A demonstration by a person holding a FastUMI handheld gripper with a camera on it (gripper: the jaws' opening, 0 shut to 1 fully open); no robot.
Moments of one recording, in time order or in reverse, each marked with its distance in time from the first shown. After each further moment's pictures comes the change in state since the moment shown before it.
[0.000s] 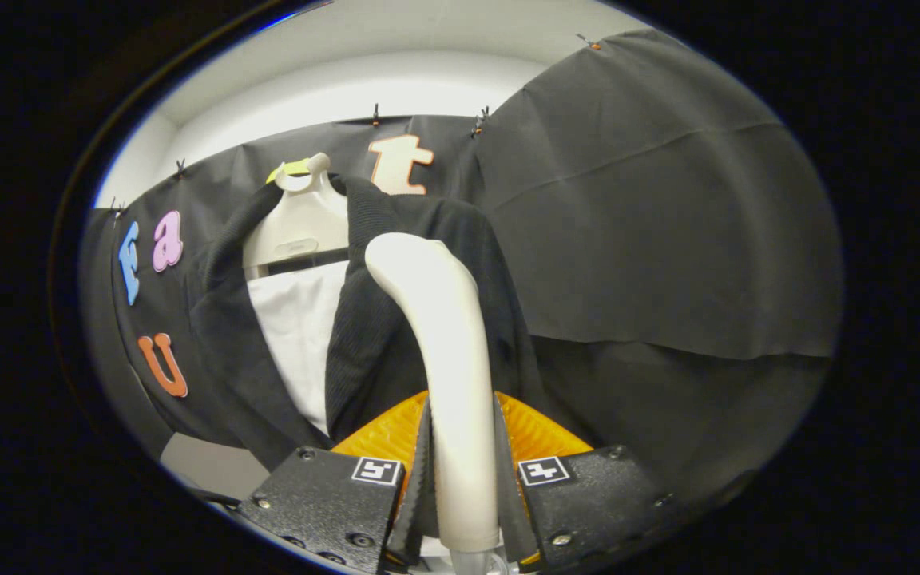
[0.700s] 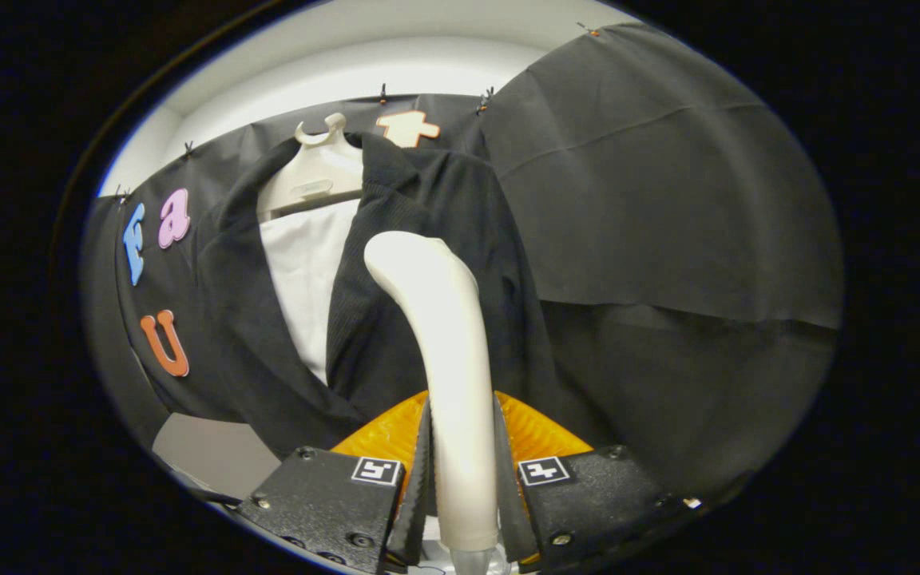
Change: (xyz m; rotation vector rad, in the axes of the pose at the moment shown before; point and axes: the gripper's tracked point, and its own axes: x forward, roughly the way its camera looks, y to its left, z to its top) arm -0.008 0.003 -0.067 -0.010 0.087 0.016
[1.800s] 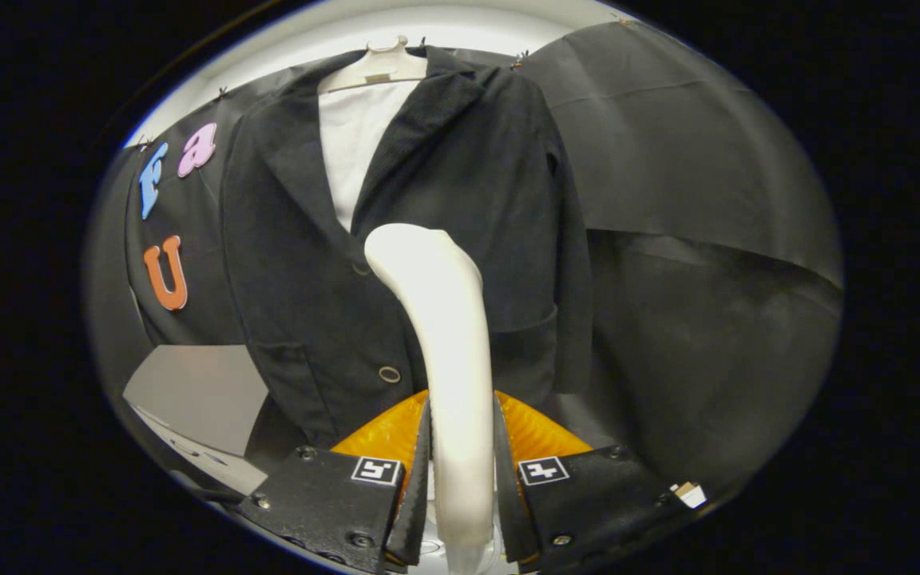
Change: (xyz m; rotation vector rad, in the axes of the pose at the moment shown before) arm 0.007 0.011 -0.136 -0.100 0.174 0.005
